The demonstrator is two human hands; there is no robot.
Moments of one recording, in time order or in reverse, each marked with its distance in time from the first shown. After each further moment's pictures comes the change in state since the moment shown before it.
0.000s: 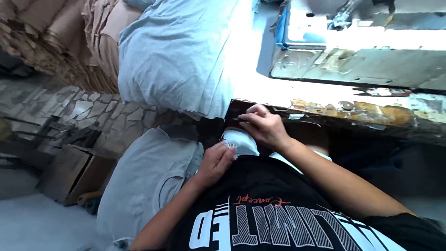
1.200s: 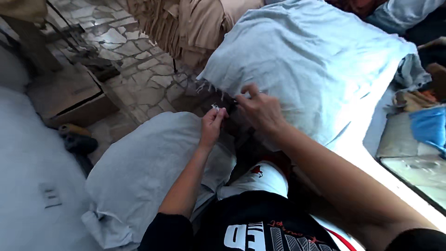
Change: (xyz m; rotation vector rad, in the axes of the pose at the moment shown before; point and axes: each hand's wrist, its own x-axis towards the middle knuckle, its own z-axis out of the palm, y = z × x) left_hand -0.006 -0.140 -0.175 -0.305 0.963 -0.149; right_hand 0.219 -0.078 0.201 -0.257 -0.393 -0.464
